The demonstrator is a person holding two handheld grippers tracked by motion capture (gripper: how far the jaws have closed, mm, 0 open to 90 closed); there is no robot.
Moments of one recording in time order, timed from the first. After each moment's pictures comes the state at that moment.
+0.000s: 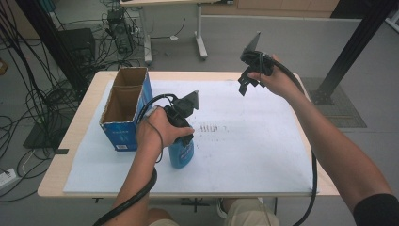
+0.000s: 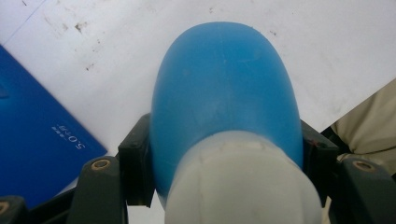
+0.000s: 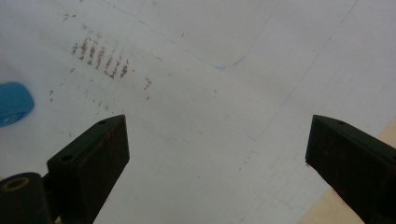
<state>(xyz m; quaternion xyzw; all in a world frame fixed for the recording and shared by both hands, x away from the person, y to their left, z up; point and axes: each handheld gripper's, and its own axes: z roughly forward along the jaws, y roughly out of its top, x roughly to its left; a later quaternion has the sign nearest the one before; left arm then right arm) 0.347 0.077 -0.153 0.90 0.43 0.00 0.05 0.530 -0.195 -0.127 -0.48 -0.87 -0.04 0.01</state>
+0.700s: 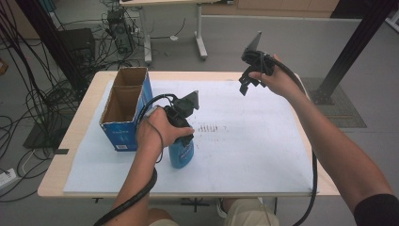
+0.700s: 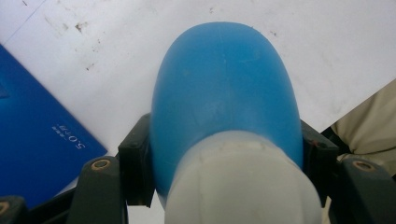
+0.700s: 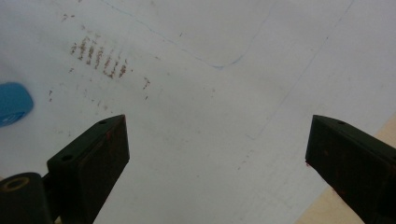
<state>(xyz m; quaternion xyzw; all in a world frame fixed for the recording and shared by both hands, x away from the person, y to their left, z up) 0.347 0.076 -0.153 0.90 0.43 0.00 0.05 0.530 -0.198 -0.126 -0.49 -0.87 -0.04 0.01</state>
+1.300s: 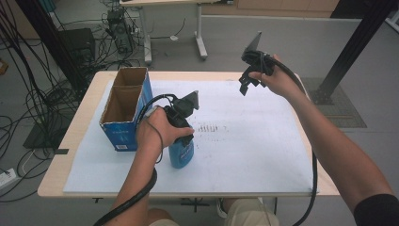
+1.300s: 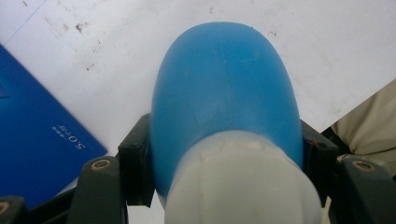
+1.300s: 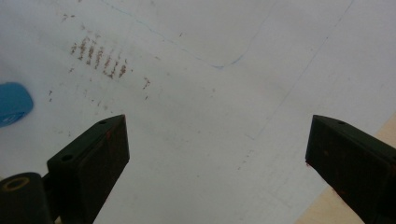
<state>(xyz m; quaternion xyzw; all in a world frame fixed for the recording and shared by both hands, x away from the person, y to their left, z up) 0.346 0.077 -0.153 0.90 0.43 0.00 0.05 0.530 -0.198 -0.126 -0.49 -0.87 -0.04 0.01</state>
